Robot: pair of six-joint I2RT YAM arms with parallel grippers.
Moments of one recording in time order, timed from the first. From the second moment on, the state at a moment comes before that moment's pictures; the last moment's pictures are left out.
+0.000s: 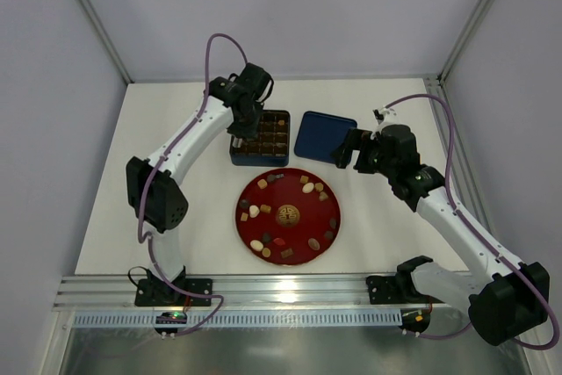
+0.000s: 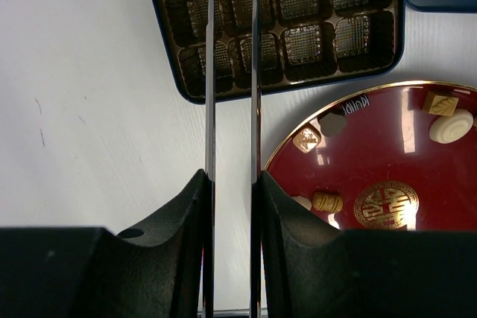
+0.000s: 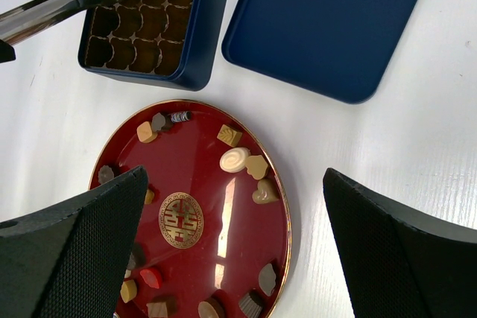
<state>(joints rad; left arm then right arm) -0.55 1.91 1.94 -1.16 -0.24 -0.22 0.36 1.05 0.83 -0.29 -0.08 0.47</state>
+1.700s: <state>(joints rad) -0.53 1.94 1.94 -1.14 -0.23 -0.21 0.36 1.05 0.83 -0.29 -0.08 0.47</state>
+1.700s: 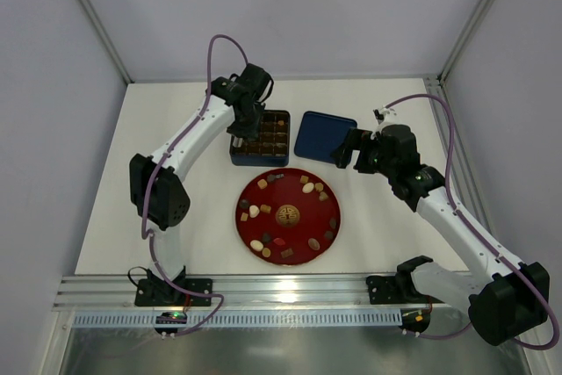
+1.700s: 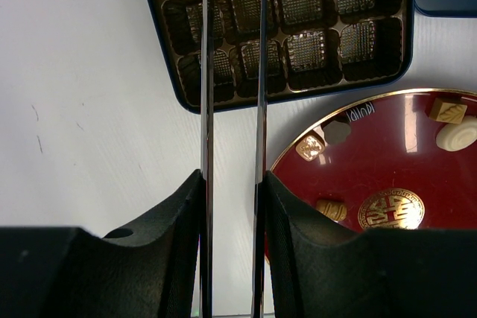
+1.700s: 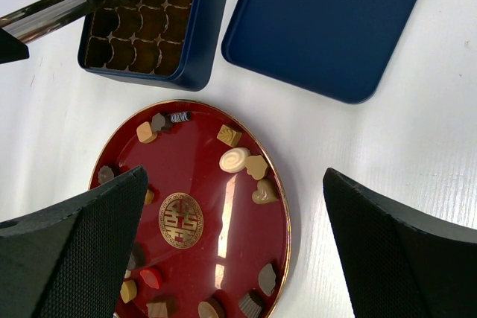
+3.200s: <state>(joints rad) -0.05 1.98 1.71 -0.77 -0.19 -0.37 0.36 1.07 0.85 -0.29 -0.10 0.47</state>
